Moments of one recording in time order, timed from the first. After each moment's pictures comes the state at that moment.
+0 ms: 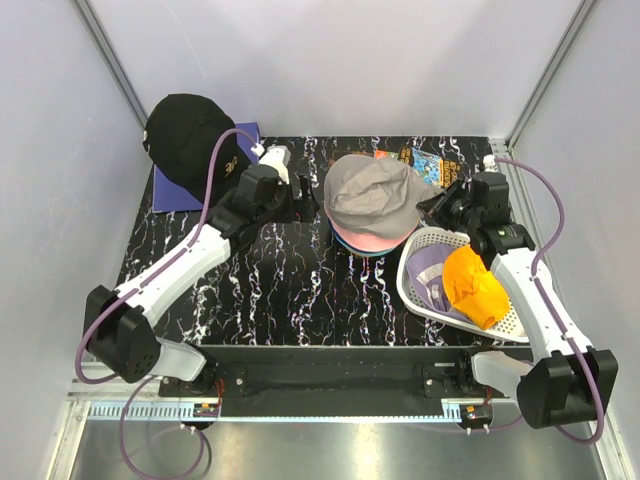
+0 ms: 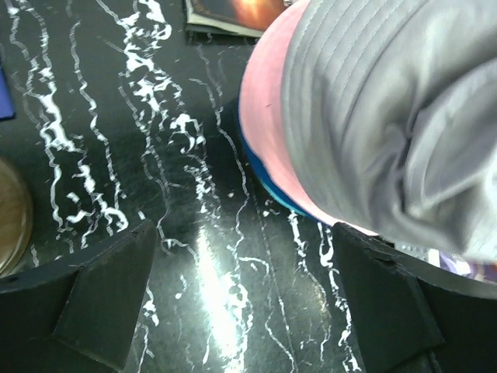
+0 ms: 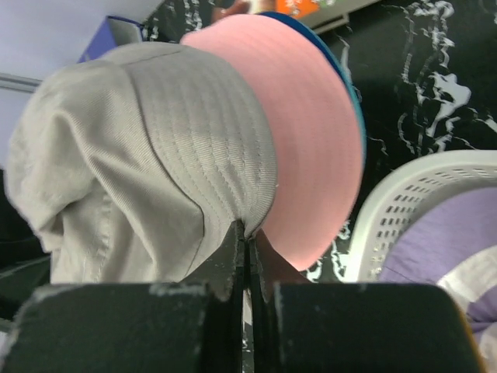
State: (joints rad) left arm -0.56 1.37 1.15 -0.32 -0.06 -0.44; right arm 0.14 1.13 1.00 -0.35 -0.19 0.78
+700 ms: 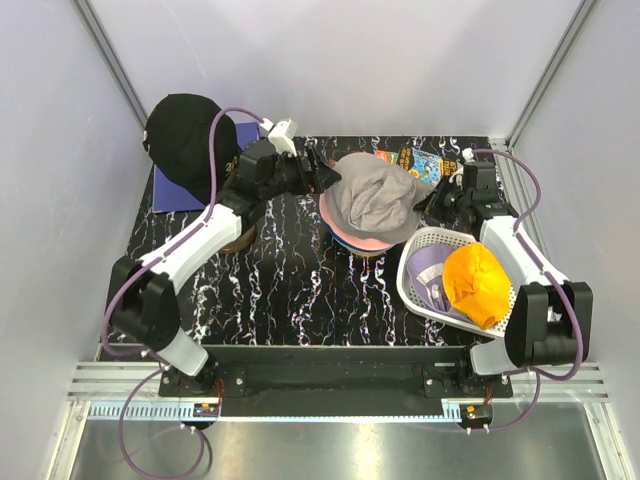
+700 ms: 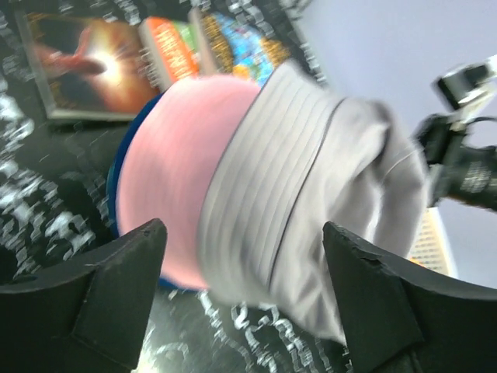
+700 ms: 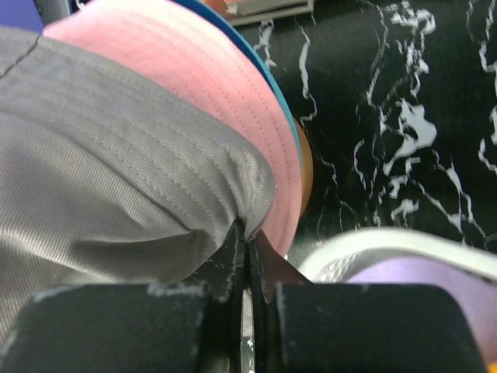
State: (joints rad) left arm -0.49 1.54 1.25 0.01 0.28 -0.55; right arm 0.05 1.42 1.03 -0.29 -0.32 0.53
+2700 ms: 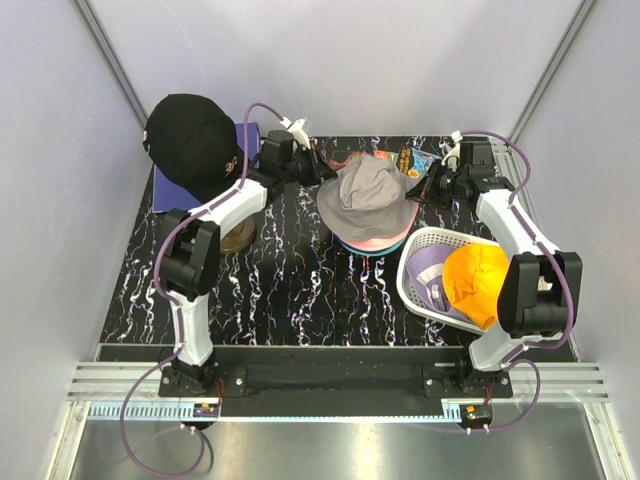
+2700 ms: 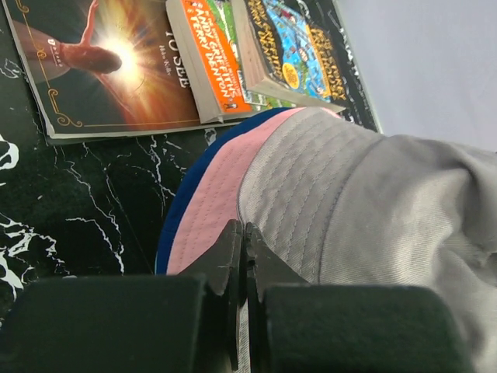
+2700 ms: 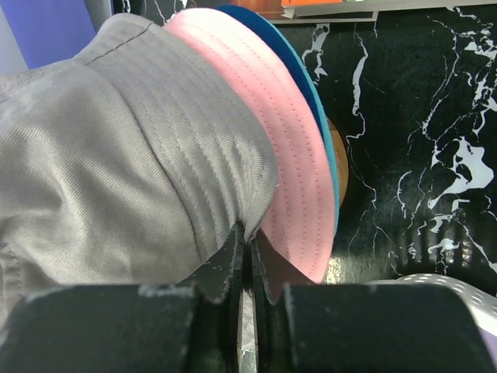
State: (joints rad) left arm -0.41 1.98 1.54 0.04 0.42 -0.58; right arm 0.04 1.62 1.28 -0.40 -0.48 0.47
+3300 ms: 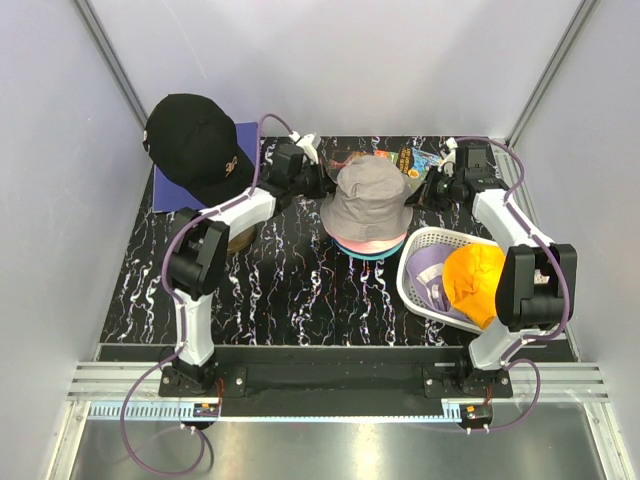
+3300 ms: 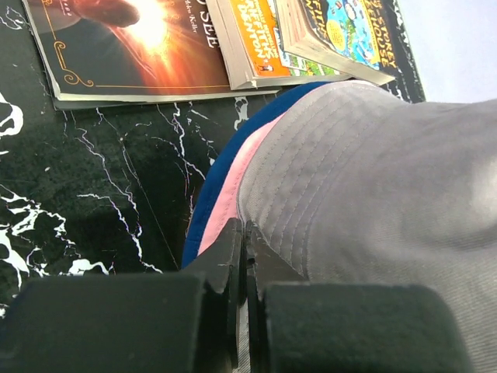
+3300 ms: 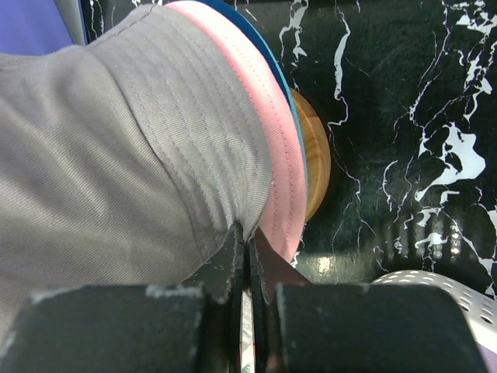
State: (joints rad) left arm -0.45 2.01 1.46 0.06 0.34 -0.52; right arm 0.04 1.67 1.27 -0.41 -0.47 0.44
